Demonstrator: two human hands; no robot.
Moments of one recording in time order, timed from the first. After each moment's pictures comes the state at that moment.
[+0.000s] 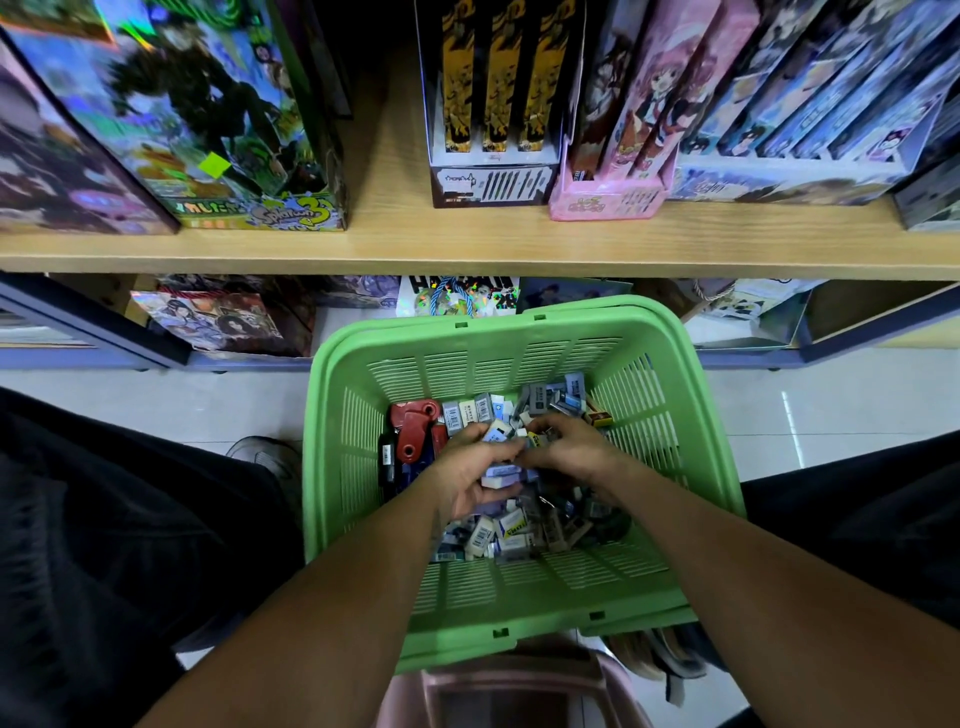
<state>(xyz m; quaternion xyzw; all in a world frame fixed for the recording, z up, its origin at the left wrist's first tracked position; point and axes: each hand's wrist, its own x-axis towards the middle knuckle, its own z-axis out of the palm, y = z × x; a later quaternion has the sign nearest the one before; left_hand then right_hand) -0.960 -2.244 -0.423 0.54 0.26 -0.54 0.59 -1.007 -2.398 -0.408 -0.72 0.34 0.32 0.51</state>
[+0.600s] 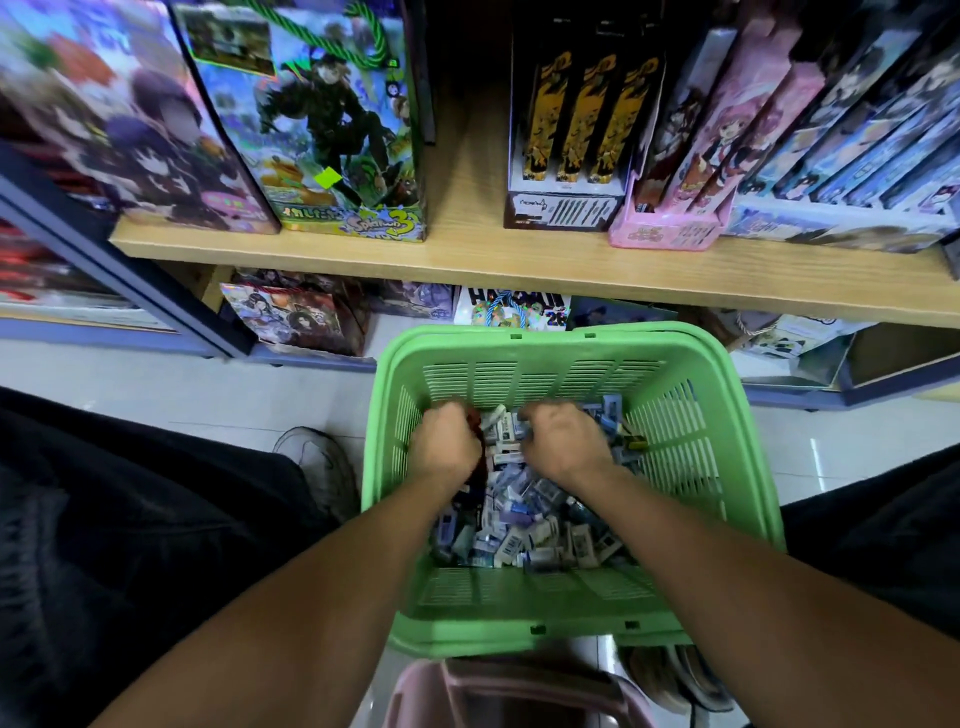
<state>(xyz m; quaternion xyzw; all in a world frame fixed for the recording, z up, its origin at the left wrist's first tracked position) -0.926 -2.196 -0.399 0.94 -0.01 -0.25 0.22 -0.969 -2.340 -0.389 -0.96 0.11 0.23 0.13</state>
